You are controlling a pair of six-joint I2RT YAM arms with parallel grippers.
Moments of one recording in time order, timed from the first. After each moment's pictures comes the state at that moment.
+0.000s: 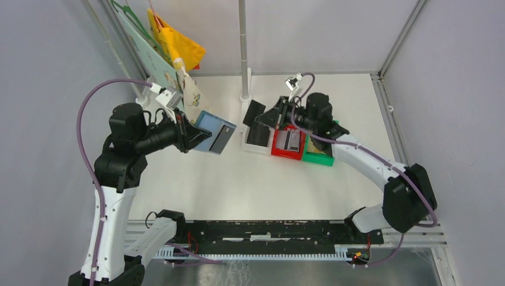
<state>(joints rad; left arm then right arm) -0.17 0.87 1.34 -0.82 0.70 -0.13 0.56 1.37 0.92 0.41 -0.58 0.79</state>
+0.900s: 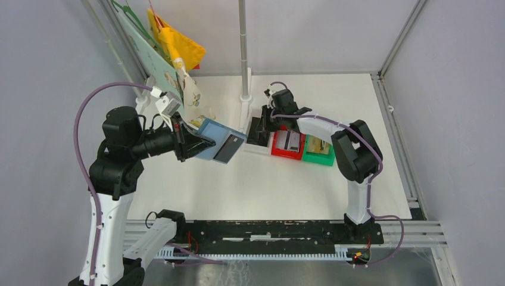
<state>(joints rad) -0.17 0.84 1.37 -0.84 0.90 -0.12 0.55 1.99 1.37 -0.14 -0.31 0.49</state>
